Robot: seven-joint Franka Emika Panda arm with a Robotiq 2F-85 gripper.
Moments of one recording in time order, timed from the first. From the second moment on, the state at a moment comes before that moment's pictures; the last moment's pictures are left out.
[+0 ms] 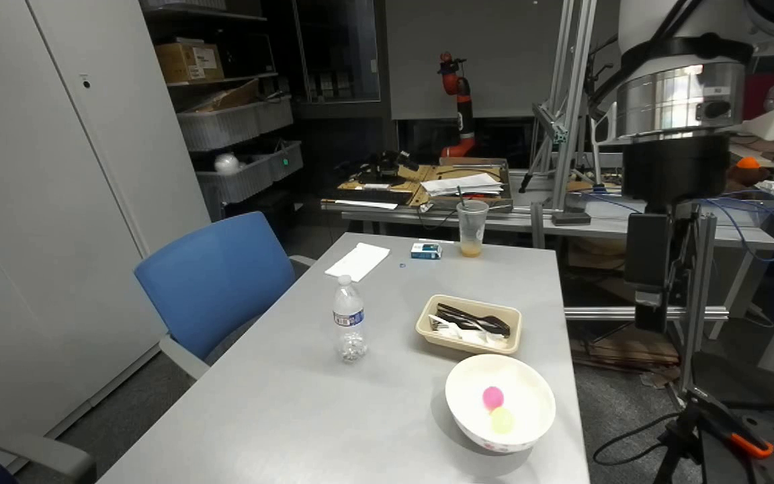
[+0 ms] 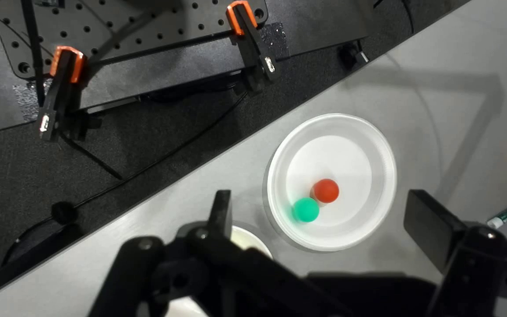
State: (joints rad) arm 0.01 -0.59 -0.08 -2.70 0.23 1.93 0.10
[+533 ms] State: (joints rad) arm 0.01 -0.59 -0.05 -2.70 0.17 1.94 0.10
